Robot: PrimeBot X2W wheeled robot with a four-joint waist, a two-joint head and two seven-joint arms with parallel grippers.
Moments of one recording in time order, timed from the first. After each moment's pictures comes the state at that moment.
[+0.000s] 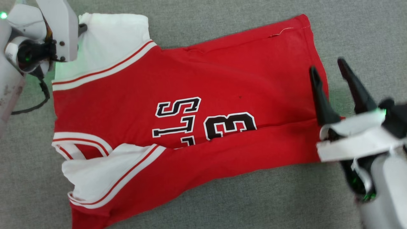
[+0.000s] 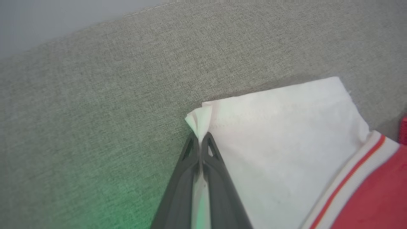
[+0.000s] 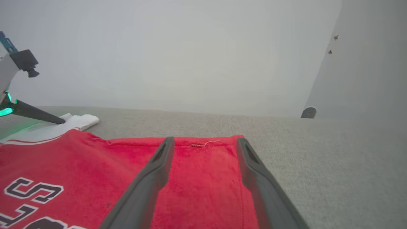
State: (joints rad) left arm -1.41 0.63 -1.08 0.82 -1.18 -0.13 0.59; right arm -0.39 -0.16 0.15 0.01 0.33 0.13 -0.17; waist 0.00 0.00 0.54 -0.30
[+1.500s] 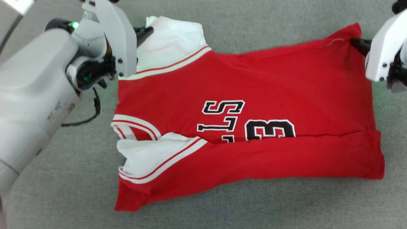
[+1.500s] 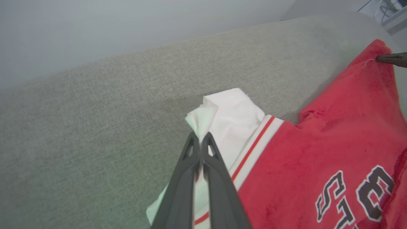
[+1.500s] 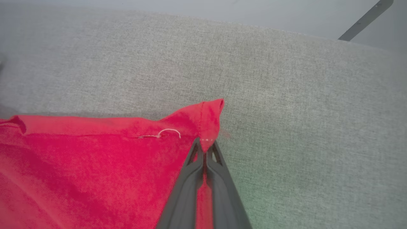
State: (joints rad) left arm -1.41 0.56 -1.25 0.68 -1.38 -0.13 0.33; right arm -1.11 -0.47 0.51 0.74 0.79 0.13 0.58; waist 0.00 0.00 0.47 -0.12
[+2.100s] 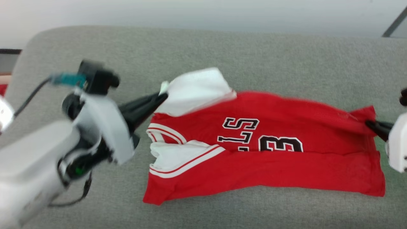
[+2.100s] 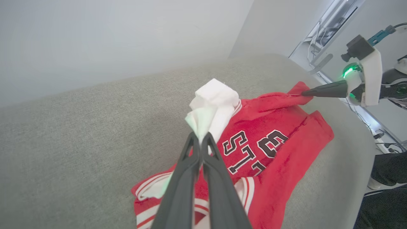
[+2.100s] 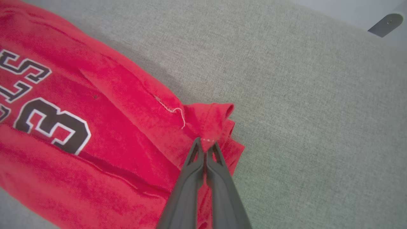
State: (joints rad) left arm -1.10 0.83 -1.28 0.13 -1.39 -0.13 -0.03; right arm -0.64 -0.78 0.59 0.32 0.90 0.13 0.48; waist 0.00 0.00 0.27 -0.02
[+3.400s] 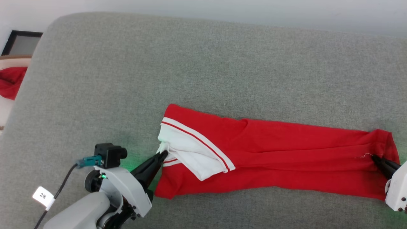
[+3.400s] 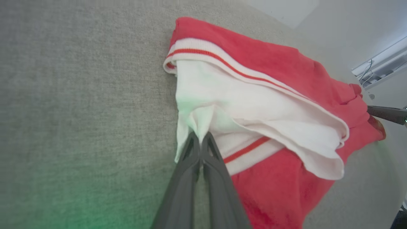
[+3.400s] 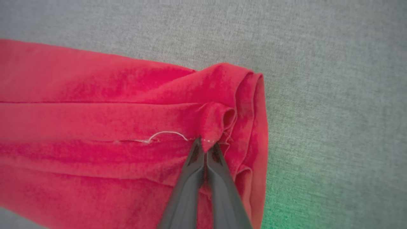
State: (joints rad) left arm -0.61 0.62 -1.08 0.40 -1.26 -0.13 -0.26; right arm -0.19 -0.55 0.09 0.15 0.63 0.13 0.50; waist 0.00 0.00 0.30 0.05
